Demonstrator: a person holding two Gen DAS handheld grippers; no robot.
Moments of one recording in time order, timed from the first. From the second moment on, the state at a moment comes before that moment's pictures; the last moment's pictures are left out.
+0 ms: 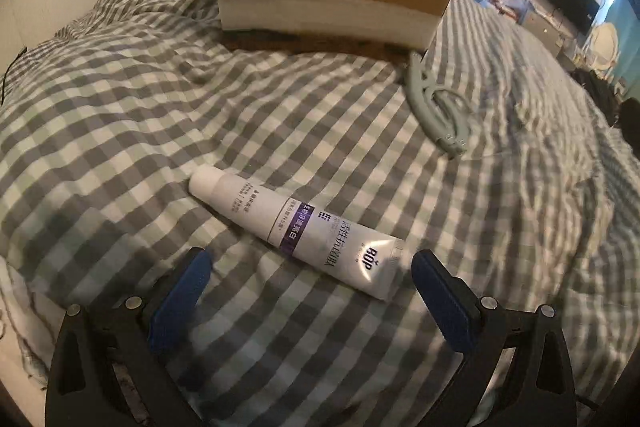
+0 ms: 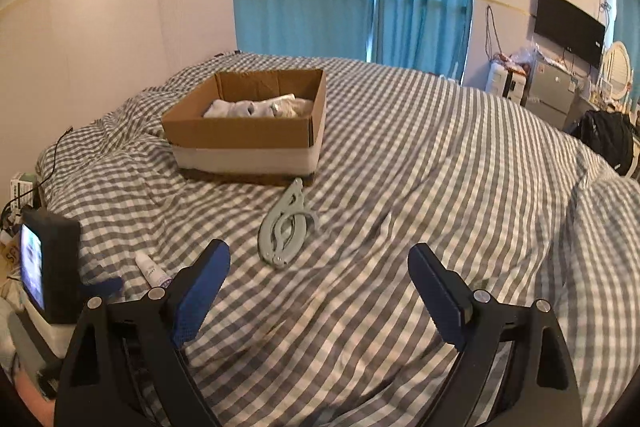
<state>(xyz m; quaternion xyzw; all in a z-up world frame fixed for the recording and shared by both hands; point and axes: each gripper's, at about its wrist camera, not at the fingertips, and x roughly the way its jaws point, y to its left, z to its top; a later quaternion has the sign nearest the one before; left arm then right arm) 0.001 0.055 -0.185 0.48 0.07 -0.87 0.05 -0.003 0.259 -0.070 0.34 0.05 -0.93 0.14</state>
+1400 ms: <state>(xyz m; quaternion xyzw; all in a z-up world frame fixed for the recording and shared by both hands) -0.099 0.004 -0.158 0.43 0.02 -0.90 -0.09 -0.146 0.181 -0.173 0.47 0.07 -0.87 0.15</state>
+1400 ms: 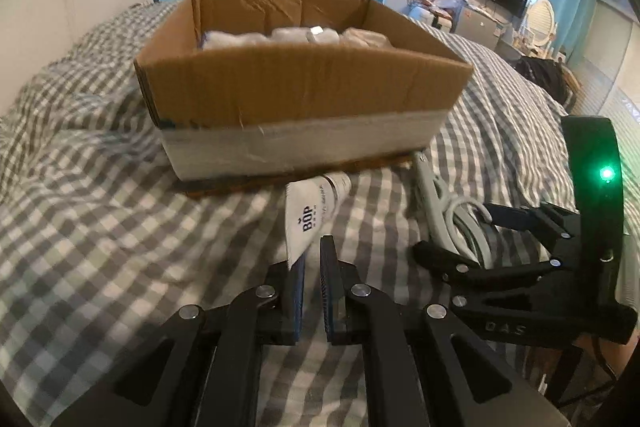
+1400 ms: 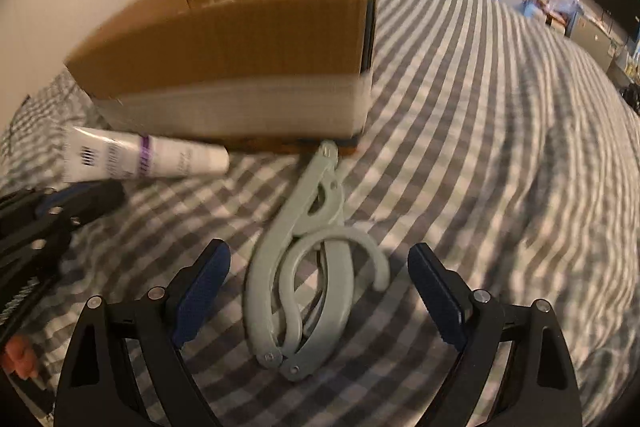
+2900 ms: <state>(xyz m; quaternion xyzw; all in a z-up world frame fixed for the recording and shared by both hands) -0.133 0.031 -0.164 0.50 -0.04 -0.85 -0.15 -0.112 0.208 -0.171 0.47 0.00 -0.86 0.19</state>
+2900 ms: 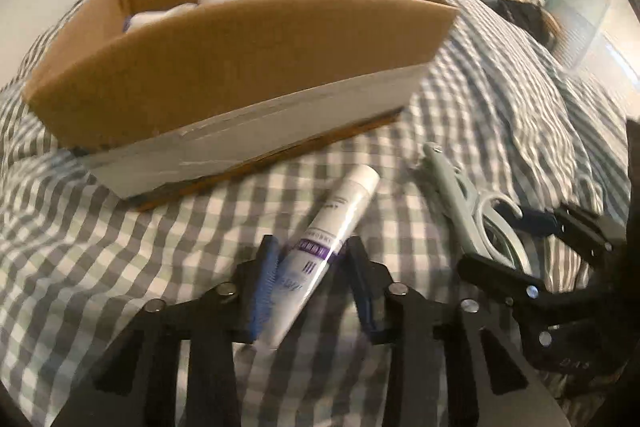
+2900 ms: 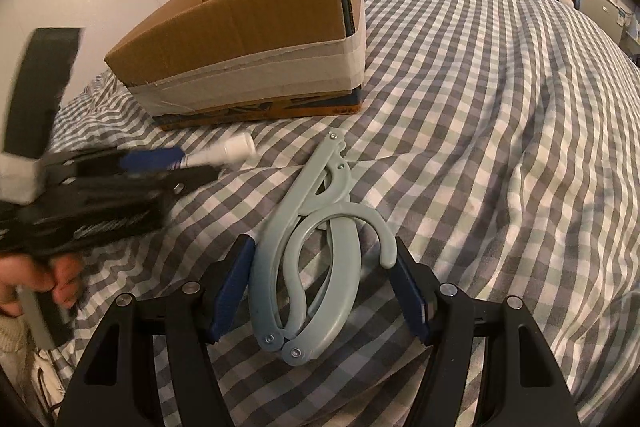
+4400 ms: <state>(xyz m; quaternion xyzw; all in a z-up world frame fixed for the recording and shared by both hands) -0.090 0.022 -0.038 0.35 -0.02 -0.93 -0.13 -0.056 0.202 -0.032 0.32 0.05 -0.93 0.19</state>
